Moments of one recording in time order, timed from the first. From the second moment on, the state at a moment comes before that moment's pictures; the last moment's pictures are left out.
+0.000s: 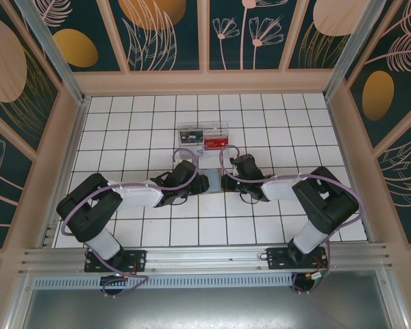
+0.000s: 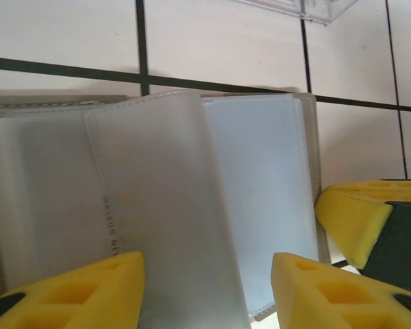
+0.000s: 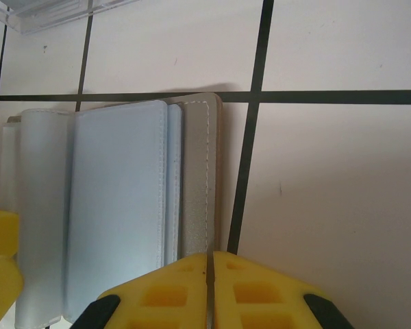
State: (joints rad) left arm -0.82 1.65 0.71 0.13 -0.02 -0.90; right arm 0.64 1.63 0.59 0.21 -0.19 0.63
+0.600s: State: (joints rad) left arm -0.84 1.70 0.83 0.18 0.07 -0.90; right arm 0.64 1.58 0.57 0.19 -0.17 0.63
